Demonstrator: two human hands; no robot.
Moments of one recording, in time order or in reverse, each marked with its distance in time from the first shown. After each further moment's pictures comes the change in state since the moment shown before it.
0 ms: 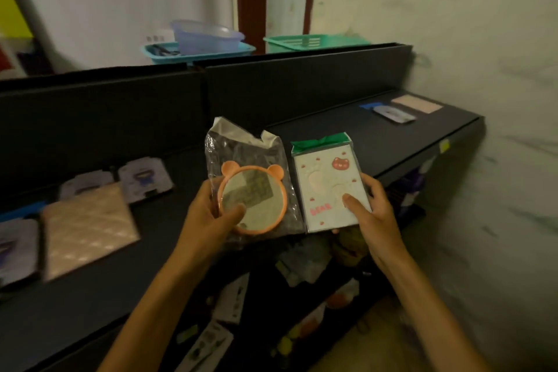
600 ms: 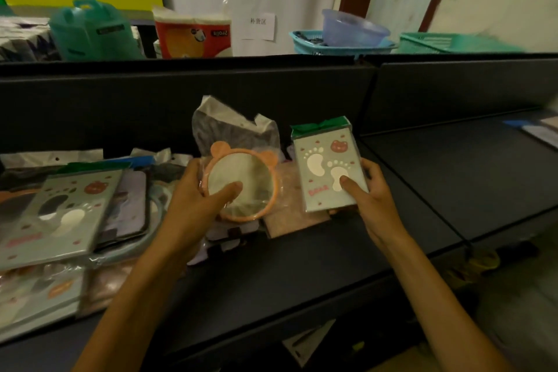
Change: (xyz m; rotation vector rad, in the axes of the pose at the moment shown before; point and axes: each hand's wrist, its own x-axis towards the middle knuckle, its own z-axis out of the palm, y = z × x) left_hand -0.065 0.040 -0.294 0.183 0.373 0.063; right_hand -0.034 0.013 0.302 -0.017 -0.291 -0.032
